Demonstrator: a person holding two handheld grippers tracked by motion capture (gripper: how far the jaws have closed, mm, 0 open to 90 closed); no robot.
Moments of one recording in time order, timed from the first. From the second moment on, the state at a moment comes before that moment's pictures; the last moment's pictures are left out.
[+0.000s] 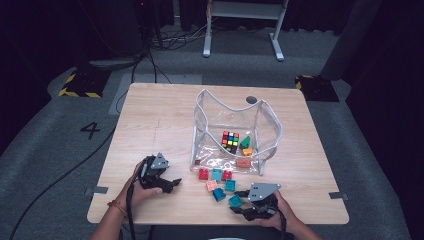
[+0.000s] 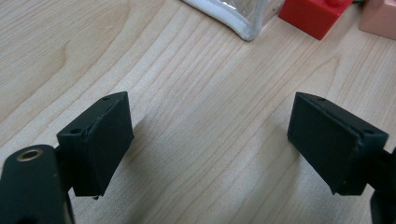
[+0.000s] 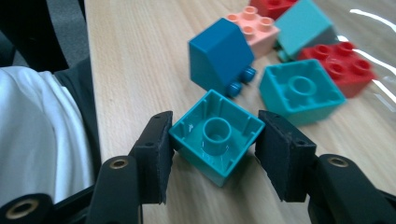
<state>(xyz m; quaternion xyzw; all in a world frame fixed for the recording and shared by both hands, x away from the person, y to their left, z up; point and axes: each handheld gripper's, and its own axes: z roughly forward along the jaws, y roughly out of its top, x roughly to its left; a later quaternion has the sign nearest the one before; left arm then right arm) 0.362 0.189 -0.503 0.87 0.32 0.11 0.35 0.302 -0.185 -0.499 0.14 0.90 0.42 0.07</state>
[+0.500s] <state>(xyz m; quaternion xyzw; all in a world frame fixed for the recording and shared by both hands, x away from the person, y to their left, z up) 0.361 0.189 -0.503 0.87 0.32 0.11 0.35 0.316 -0.243 -0.486 0.19 0.88 0.42 0.10</state>
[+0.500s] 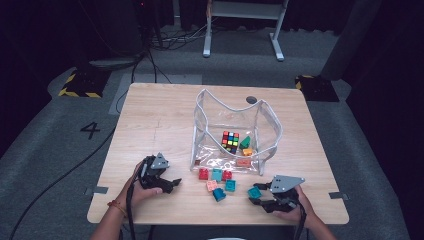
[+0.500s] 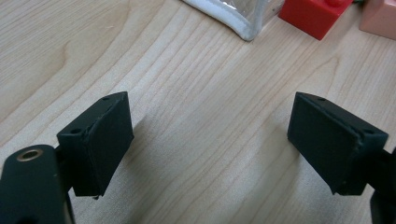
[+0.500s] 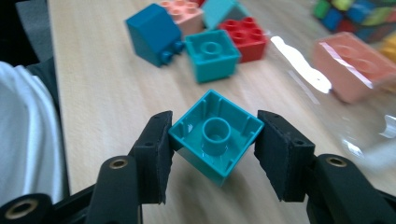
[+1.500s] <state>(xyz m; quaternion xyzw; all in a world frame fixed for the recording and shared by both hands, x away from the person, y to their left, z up) 0.362 0.189 -0.503 0.87 0.32 0.11 0.35 0.405 -0.333 -0.456 0.31 0.82 0.43 0.21</state>
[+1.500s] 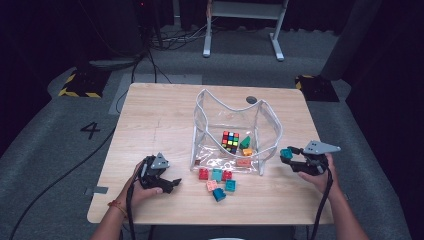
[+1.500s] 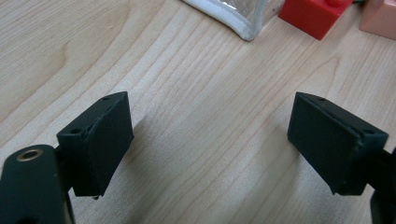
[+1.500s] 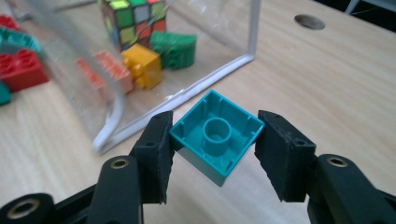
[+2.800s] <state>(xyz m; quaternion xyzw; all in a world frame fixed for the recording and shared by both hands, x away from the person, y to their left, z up) 0.362 0.189 -0.503 0.87 0.32 0.11 0.35 0.479 -0.313 -0.310 0.28 0.79 0.47 0.27</state>
